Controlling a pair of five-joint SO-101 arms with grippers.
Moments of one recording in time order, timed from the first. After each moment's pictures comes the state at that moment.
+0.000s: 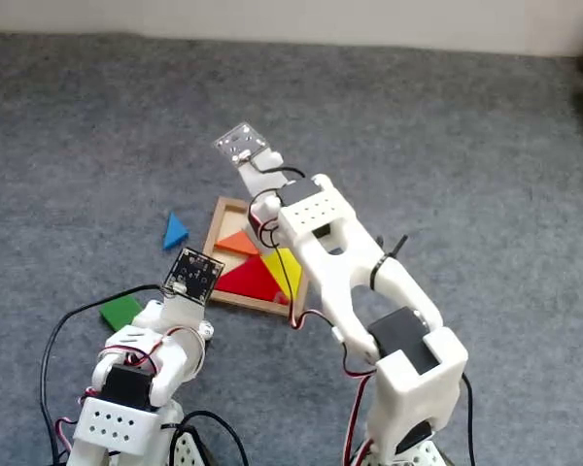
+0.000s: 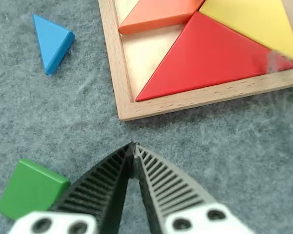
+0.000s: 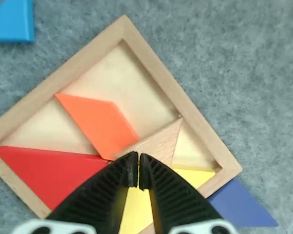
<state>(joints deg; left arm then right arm) 7.5 -92.2 96.0 60.7 -5.6 -34.7 14.2 7.3 53.8 14.5</state>
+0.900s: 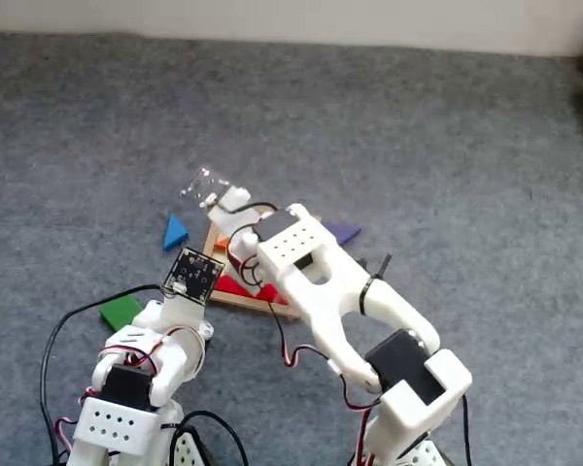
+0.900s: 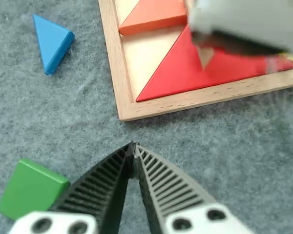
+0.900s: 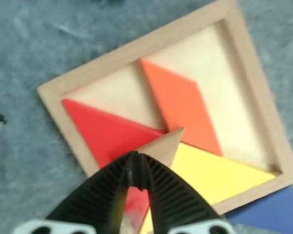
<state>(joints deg) 7.5 -92.2 96.0 60.7 -5.6 -43.1 10.3 17.8 54.5 20.9</state>
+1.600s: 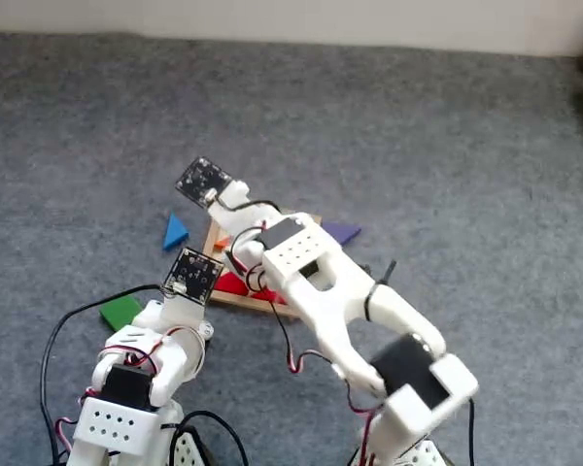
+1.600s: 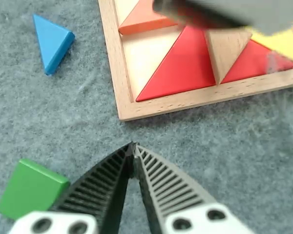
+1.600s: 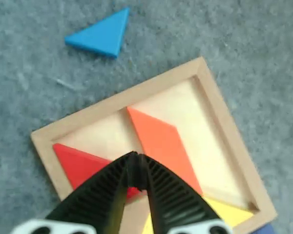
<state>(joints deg) 7.5 -92.2 96.0 60.7 -5.6 -42.8 7.1 22.9 37.8 21.0</state>
